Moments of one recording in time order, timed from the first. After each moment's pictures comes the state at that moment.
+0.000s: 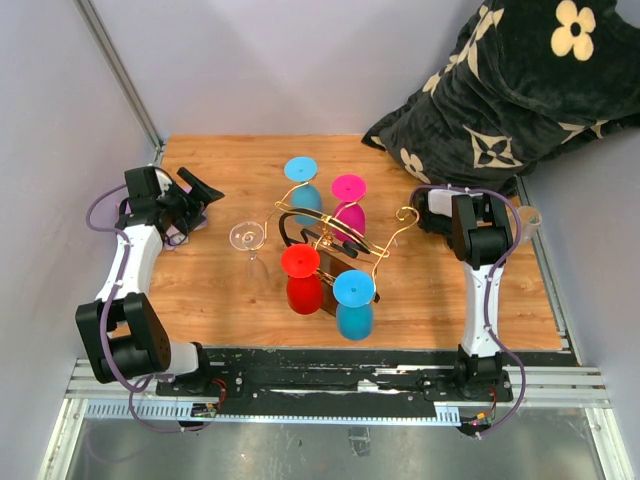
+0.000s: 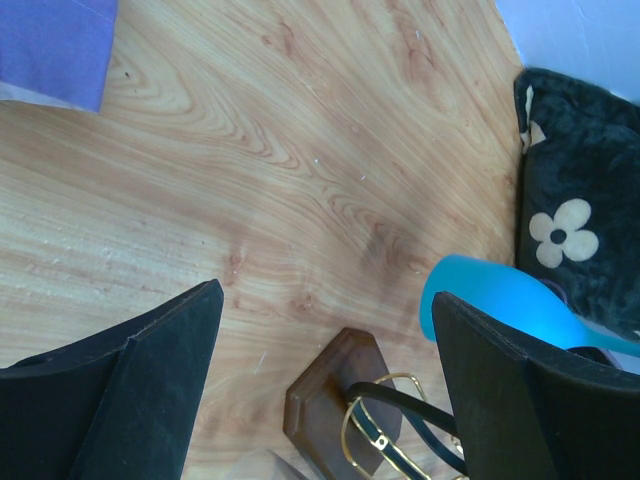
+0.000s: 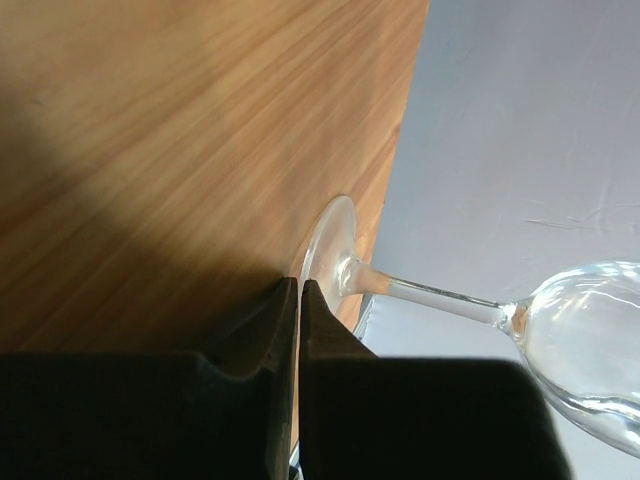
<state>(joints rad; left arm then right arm) 0.23 1.34 1.01 -0.34 0.39 -0.71 0.13 2.32 1.51 -0.99 1.09 0.25</state>
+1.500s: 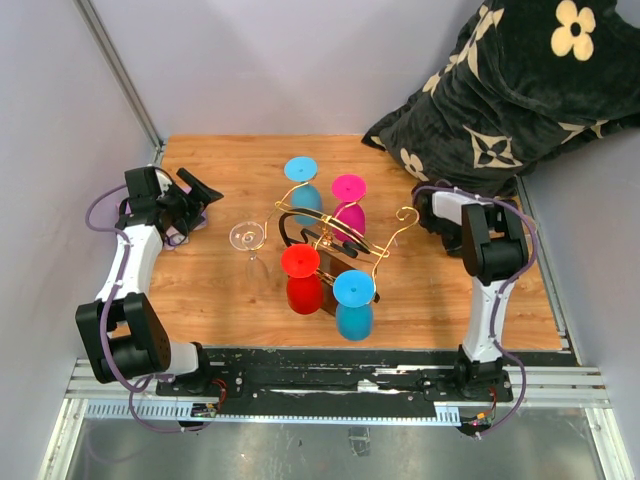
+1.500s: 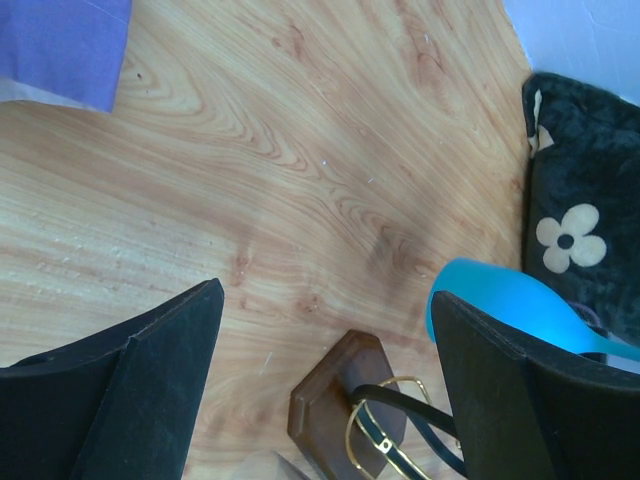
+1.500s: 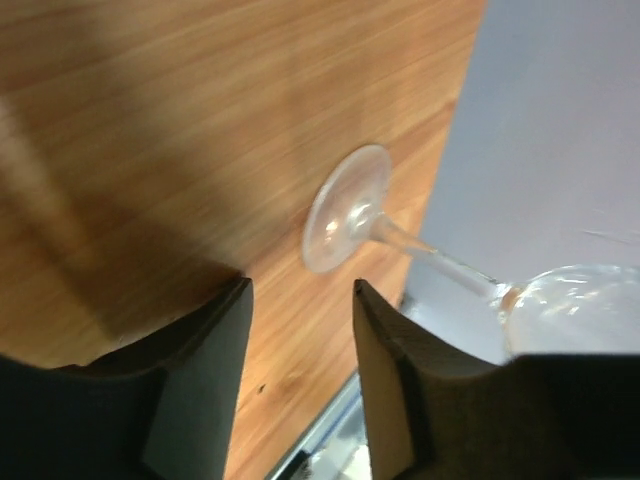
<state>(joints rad) 0.23 1.34 1.01 -0.34 0.38 -0.70 0.17 2.14 1.37 -0.91 0.91 0.16</state>
